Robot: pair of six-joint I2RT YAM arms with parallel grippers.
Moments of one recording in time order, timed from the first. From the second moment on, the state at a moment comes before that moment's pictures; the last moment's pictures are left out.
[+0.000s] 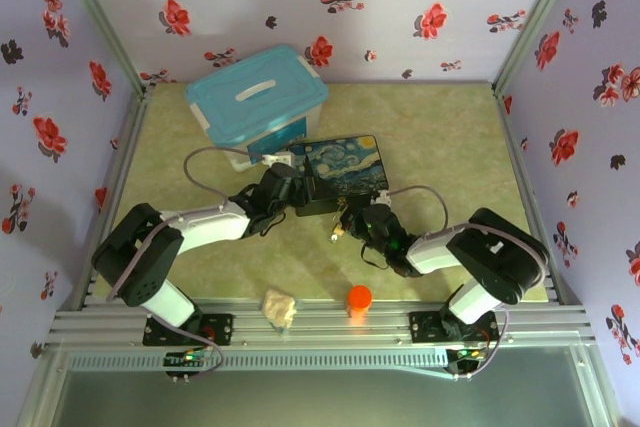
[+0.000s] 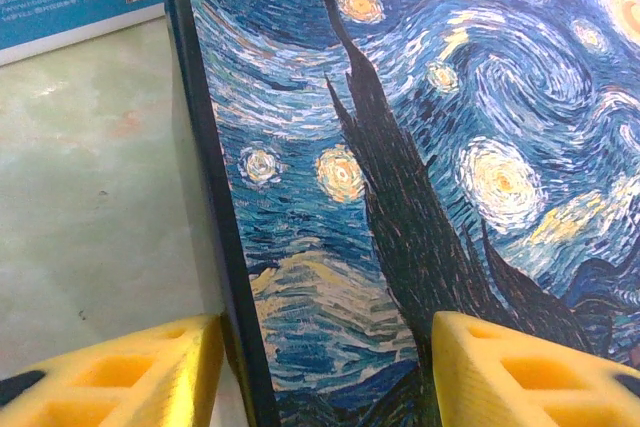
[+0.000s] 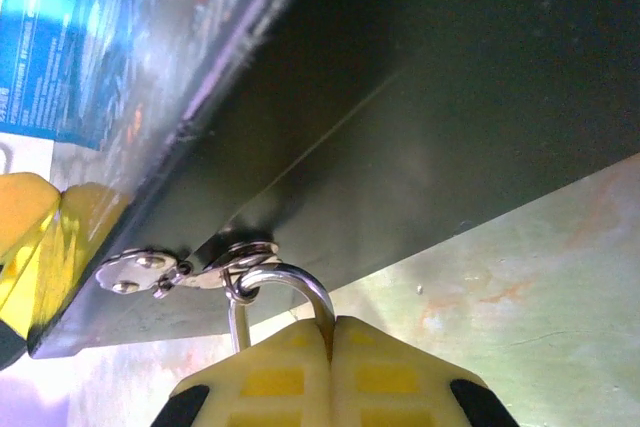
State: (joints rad) left arm -0.77 1.58 0.76 0.15 -0.25 -0.63; right arm 0.80 1.58 0.34 0.73 0.11 1.18
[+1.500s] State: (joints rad) left arm -0.75 1.64 0.71 0.39 -0.21 -0.66; right arm 0.78 1.92 0.18 1.45 0.39 1.61
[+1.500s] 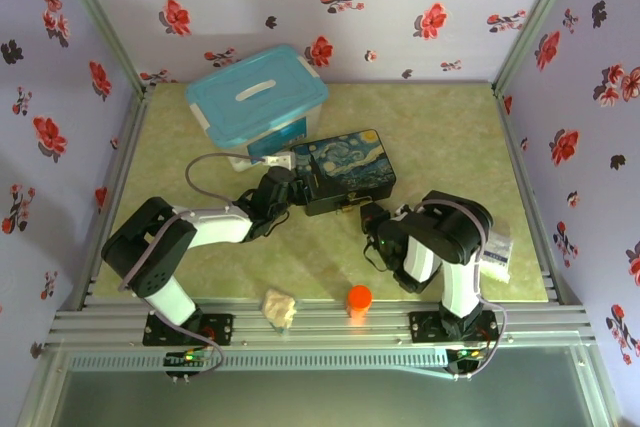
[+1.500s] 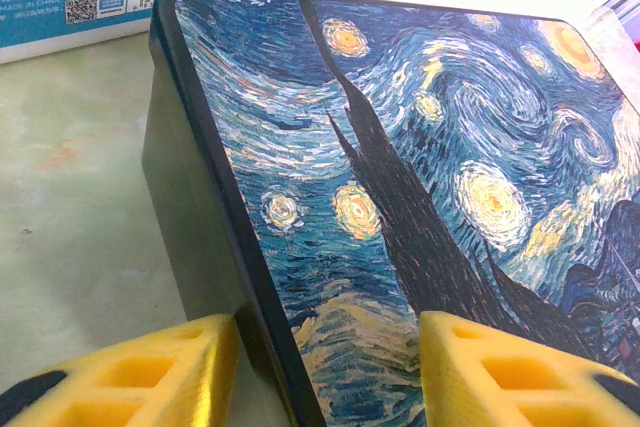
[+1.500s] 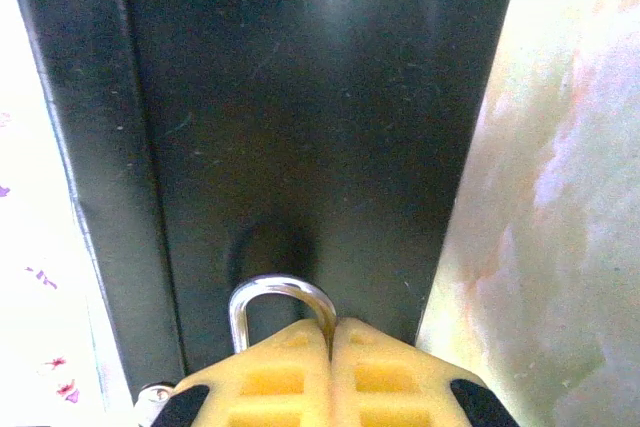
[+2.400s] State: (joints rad) left arm -0.73 1.64 0.71 0.39 -0.19 -0.66; right arm 0.72 1.84 0.10 1.36 0.44 1.56
